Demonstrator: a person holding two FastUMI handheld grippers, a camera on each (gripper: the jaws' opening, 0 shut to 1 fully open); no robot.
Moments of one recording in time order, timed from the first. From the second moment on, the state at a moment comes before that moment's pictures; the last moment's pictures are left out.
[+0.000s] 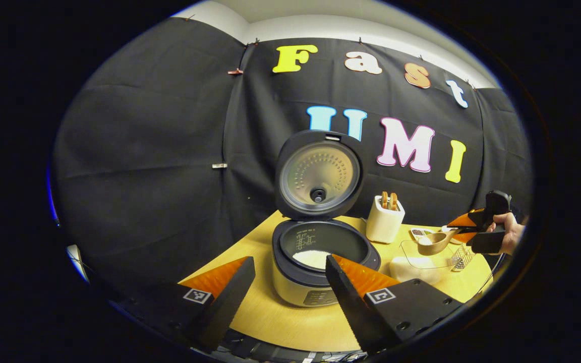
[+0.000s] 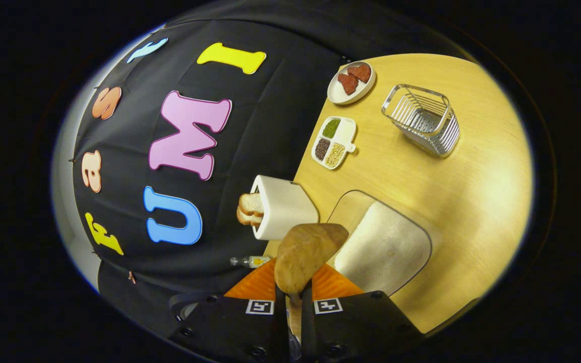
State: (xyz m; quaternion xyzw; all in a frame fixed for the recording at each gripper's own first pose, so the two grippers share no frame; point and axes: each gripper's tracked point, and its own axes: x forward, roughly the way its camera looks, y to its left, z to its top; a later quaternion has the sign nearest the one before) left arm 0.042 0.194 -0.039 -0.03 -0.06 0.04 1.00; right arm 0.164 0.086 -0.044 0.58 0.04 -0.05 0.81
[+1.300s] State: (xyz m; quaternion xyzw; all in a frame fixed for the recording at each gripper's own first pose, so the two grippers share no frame) left arm 0.038 0.275 -0.069 -0.10 -0.04 0.09 0.99; right arm 0.238 0.354 0.015 0.22 0.06 0.14 0.96
